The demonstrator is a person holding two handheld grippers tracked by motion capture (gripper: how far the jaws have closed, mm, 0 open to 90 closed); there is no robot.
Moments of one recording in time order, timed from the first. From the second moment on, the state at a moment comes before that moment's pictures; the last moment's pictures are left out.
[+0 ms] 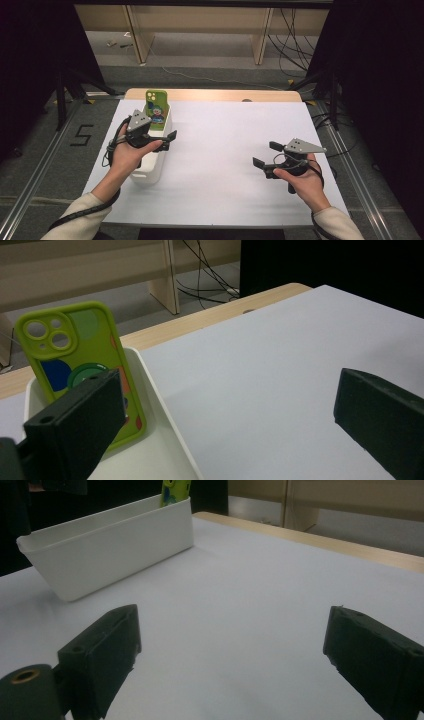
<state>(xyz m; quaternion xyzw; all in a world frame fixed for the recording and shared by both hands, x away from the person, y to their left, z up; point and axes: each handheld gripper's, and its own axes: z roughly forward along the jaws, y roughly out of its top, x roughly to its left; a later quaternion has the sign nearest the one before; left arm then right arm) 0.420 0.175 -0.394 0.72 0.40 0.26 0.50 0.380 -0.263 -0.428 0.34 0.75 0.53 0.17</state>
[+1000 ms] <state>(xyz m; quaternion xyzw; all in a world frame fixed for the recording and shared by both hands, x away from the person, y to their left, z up) 0.389 0.176 -0.407 0.74 0.35 0.24 0.52 0.379 -0.263 -0.427 0.34 0.76 0.54 0.17</state>
